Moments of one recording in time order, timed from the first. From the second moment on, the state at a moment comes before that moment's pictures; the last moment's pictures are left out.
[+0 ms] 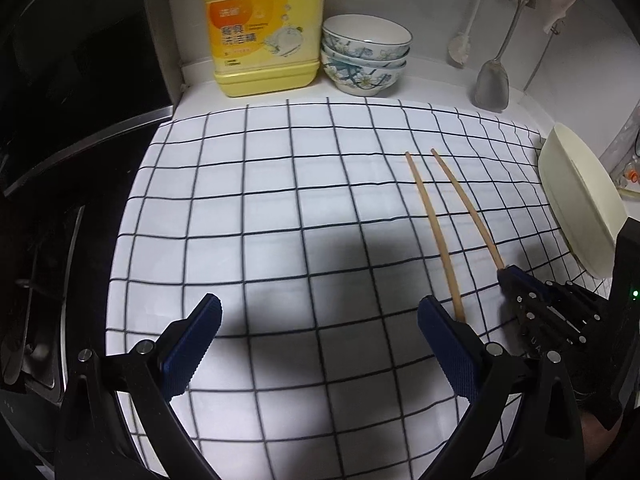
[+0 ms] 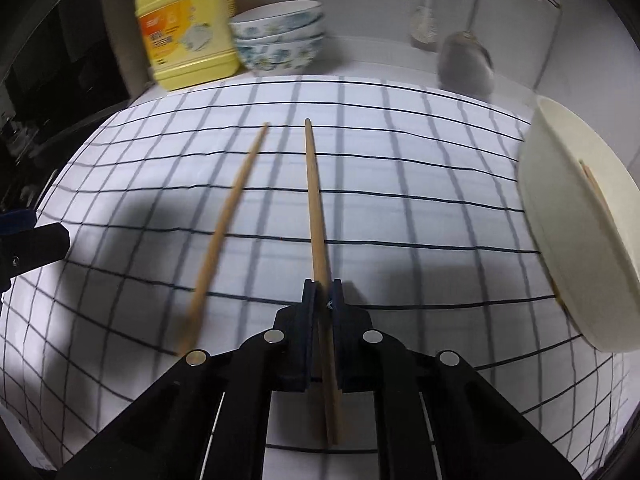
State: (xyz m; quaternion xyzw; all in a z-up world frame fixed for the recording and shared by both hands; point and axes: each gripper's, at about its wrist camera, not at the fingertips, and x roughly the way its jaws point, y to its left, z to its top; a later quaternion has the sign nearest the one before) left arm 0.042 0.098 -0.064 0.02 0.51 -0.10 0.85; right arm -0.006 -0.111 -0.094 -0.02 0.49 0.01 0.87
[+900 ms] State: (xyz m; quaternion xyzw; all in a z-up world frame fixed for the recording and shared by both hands) left arm 0.079 0.011 -0.115 0.07 0.51 -0.11 0.85; right arm -0.015 -0.177 -0.092 0.00 0.50 -0.05 0.86
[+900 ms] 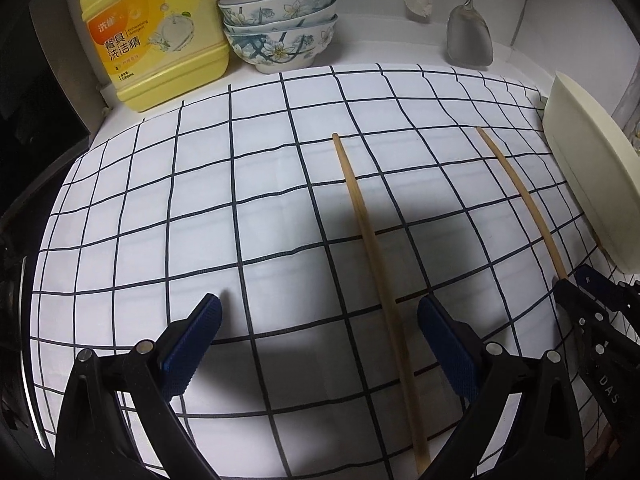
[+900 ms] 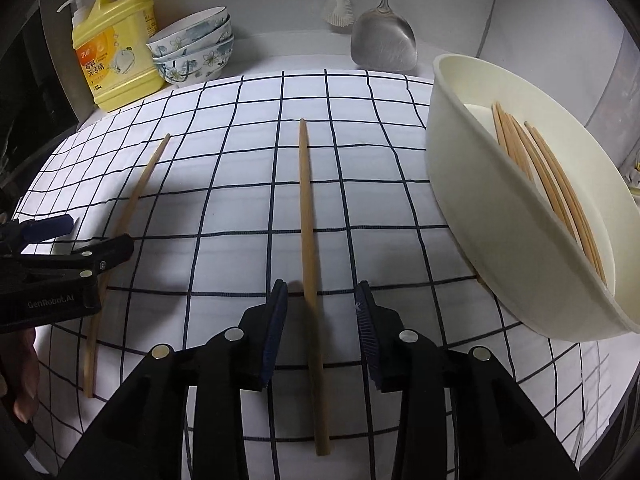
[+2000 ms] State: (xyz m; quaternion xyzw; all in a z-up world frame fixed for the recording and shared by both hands) left arm 0.033 0.024 -0.035 0.08 0.45 -0.19 0.87; right arm -0.053 -0.162 -0.018 0.06 0.46 -0.02 0.89
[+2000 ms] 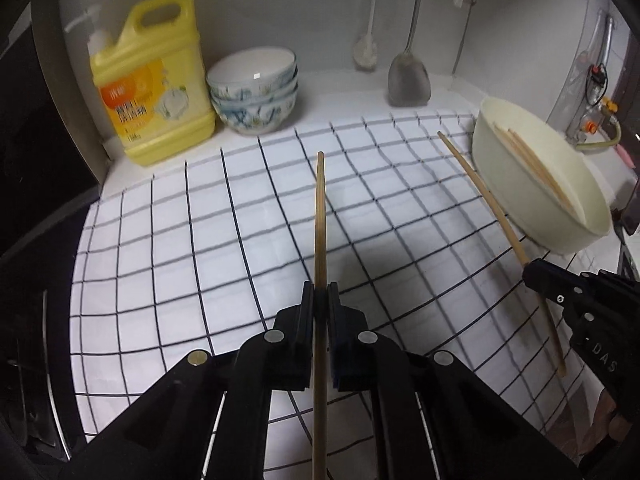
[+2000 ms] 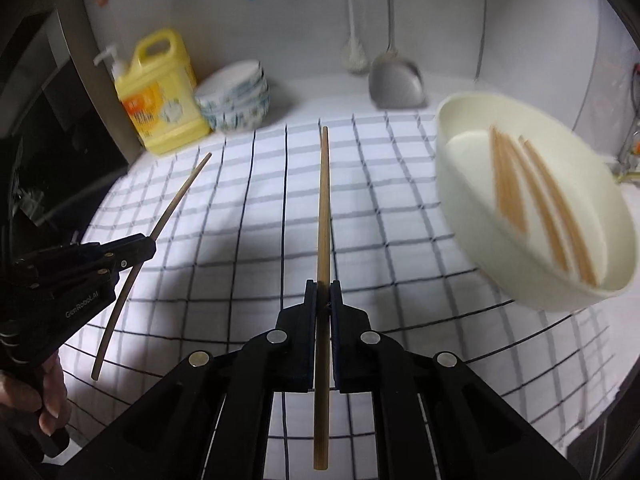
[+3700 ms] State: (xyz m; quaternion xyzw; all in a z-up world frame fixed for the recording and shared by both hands) left arm 0.100 -0.285 -0.007 0.08 0.45 -0.24 0.86; right arm -0.020 -0.445 -0.012 0.14 0.45 -0.12 0.87
